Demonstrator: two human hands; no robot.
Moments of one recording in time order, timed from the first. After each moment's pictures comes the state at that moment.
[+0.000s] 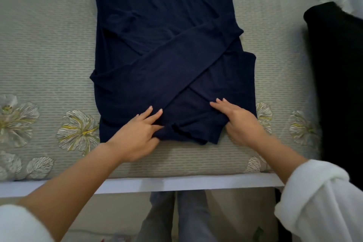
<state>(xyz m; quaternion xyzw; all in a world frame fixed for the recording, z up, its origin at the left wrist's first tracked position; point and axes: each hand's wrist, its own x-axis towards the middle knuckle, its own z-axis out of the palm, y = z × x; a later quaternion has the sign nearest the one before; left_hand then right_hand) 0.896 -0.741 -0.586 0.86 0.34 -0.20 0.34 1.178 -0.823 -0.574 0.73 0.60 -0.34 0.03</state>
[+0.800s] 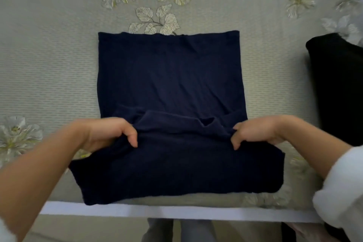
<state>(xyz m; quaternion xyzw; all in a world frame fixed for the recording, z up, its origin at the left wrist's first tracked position) 0.905 -0.652 -0.516 0.29 0.54 -0.30 0.73 1.234 -0.746 -0.515 0.64 0.27 -0.70 0.18</state>
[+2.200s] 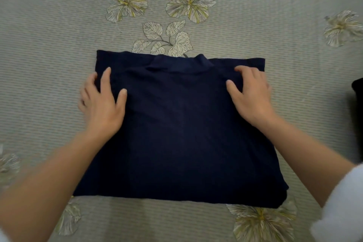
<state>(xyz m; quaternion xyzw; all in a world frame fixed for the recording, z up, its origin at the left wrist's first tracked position) 0.940 -0.558 -0.607 0.65 0.74 0.10 0.17 1.251 -0.597 -0.601 0.79 0.55 -0.19 -0.18</state>
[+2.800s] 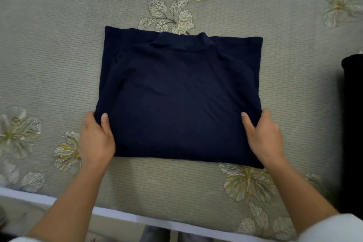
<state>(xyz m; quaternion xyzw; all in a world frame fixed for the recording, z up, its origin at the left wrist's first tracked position) 0.893 -0.686 -0.610 0.51 0.84 0.10 0.16 1.252 -0.744 -0.607 0.87 0.40 -0.25 -0.11</state>
